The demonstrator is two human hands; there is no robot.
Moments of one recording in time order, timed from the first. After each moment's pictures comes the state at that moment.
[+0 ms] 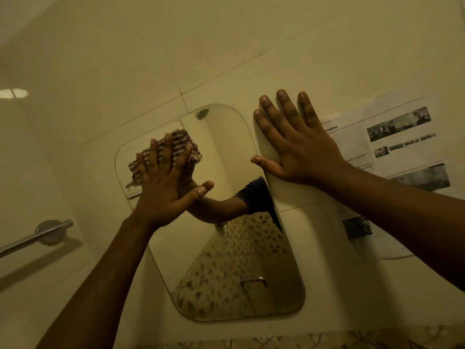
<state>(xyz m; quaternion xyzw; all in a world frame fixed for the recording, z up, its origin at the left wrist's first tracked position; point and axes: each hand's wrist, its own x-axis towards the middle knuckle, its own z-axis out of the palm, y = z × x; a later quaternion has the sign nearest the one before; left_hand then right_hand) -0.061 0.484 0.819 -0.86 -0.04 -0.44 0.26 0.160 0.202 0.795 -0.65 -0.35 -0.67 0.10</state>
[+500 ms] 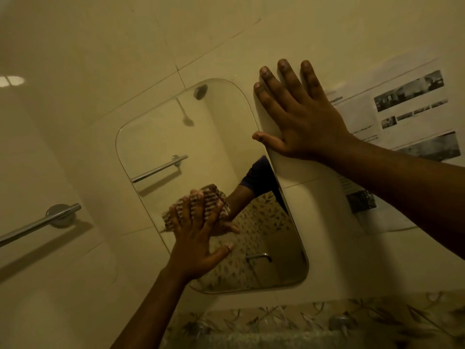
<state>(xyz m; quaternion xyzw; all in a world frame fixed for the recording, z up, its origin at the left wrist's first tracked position) -0.076 0.492 0.647 -0.89 -0.04 -0.38 0.25 0.162 0.204 0.794 -0.64 -0.36 -0.67 0.12</state>
